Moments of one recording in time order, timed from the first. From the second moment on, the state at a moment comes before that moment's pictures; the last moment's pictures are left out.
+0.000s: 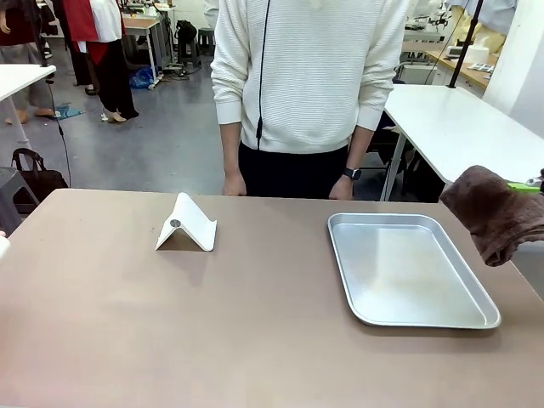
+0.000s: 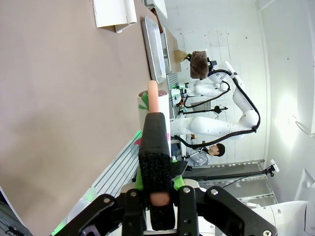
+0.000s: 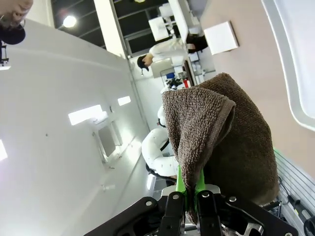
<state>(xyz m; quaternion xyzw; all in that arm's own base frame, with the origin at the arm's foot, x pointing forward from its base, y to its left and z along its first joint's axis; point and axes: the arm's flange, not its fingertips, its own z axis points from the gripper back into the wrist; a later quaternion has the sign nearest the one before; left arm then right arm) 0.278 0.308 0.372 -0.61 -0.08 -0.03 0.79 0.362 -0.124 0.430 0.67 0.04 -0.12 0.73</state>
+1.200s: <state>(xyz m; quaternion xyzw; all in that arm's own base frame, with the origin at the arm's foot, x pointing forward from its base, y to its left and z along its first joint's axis) 0.292 0.272 0.414 -0.60 -0.09 -0.09 0.79 0.378 -0.090 0.449 0.67 0.01 -0.10 0.74</state>
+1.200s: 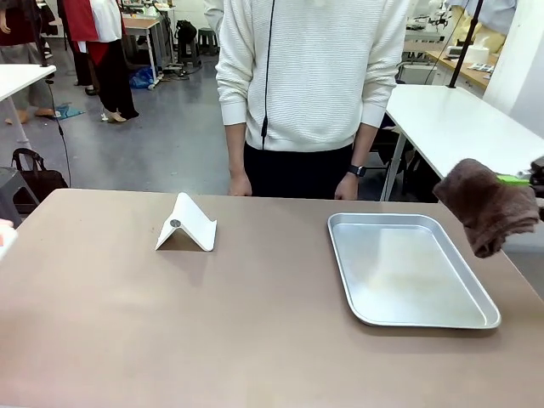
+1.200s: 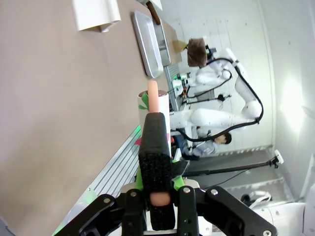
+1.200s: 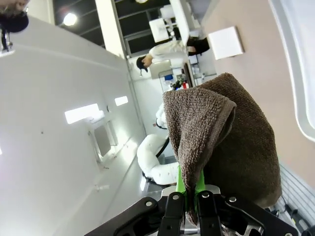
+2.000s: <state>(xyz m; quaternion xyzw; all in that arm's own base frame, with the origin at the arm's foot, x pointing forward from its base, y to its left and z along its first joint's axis) 0.310 -0.003 0.524 -0.53 -0.12 -0.06 0.84 0.396 0.168 0.492 0.58 -0.05 -0.06 0.81</state>
